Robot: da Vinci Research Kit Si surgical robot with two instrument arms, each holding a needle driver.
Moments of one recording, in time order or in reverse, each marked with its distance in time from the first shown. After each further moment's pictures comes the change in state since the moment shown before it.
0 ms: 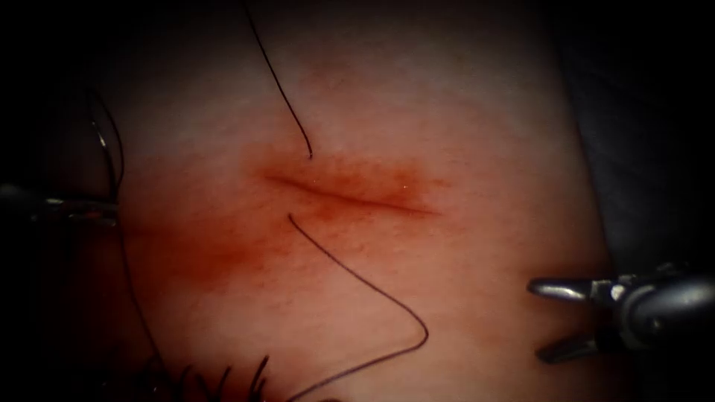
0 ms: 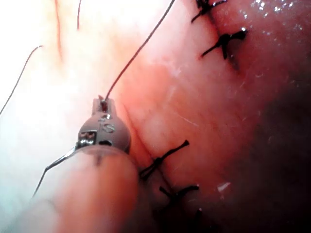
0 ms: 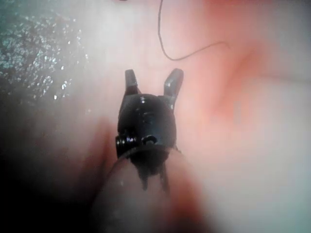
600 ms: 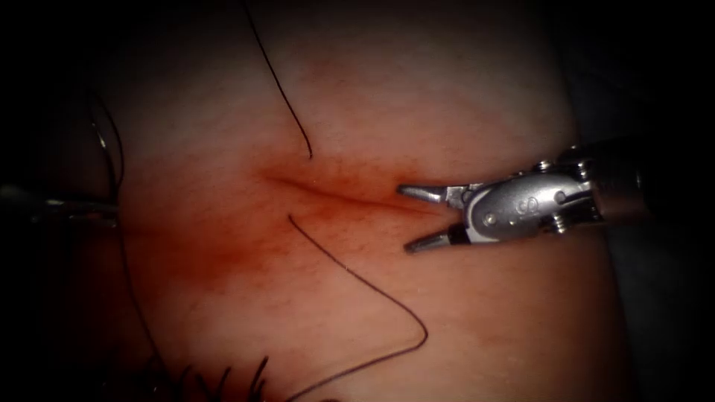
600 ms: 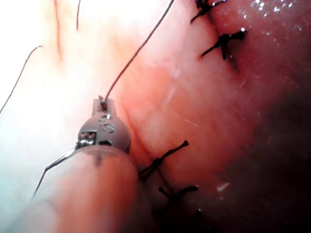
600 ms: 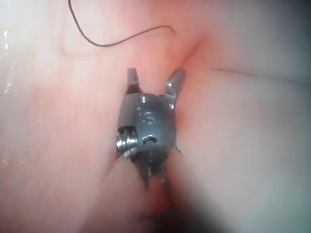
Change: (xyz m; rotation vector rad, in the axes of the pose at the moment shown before) right arm -0.011 0.003 0.017 -0.057 0.059 -0.012; left arm 0.000 0.000 0.000 0.000 -0.001 0.001
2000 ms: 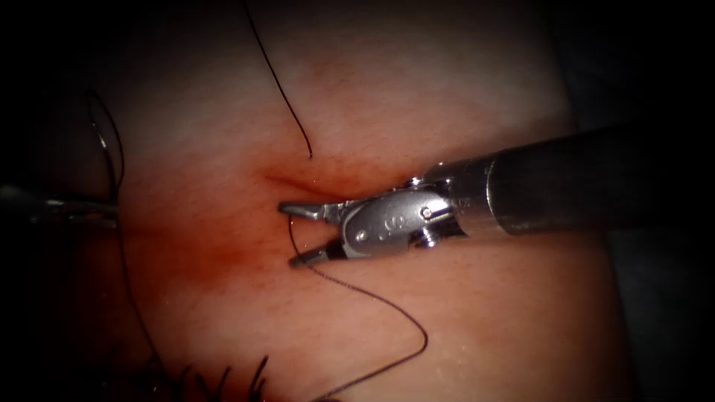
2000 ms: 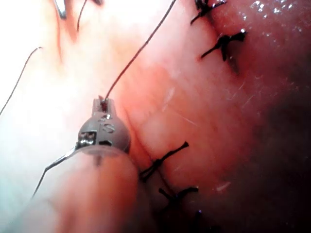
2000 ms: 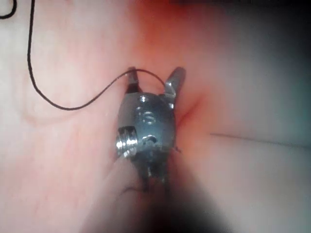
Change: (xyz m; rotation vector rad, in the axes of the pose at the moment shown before) right arm 0.000 -0.004 0.011 0.081 0.009 -0.044; left arm 0.000 0.000 0.000 0.002 -0.001 0.000
